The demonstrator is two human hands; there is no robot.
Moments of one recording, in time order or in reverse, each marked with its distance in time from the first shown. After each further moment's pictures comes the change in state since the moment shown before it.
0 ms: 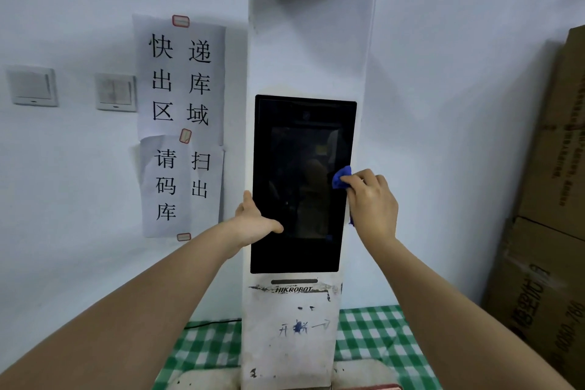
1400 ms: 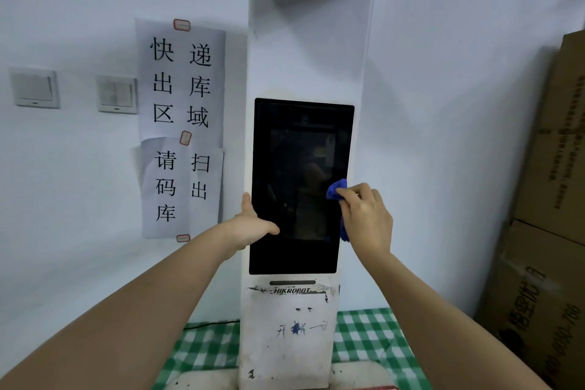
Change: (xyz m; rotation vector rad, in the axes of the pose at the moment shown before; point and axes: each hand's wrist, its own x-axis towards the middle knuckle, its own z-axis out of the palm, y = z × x) left_hand -0.014 0.003 -0.003 -0.043 -0.039 -0.005; right_hand -0.020 -0.006 -0.004 0.042 -0.068 0.058
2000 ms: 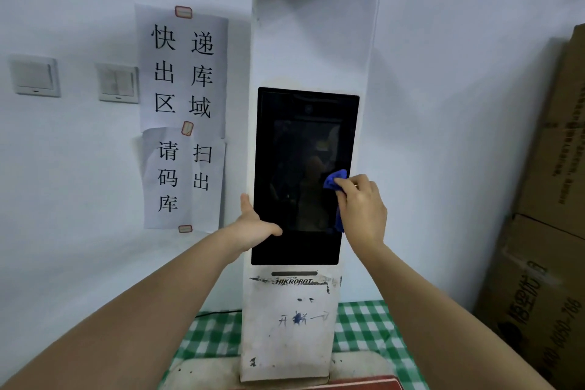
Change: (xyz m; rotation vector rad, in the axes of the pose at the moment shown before) left_hand 0.003 -0.016 0.012 -0.040 0.014 -0.019; right_hand 0.000 -0.015 0.008 0.062 0.032 0.048
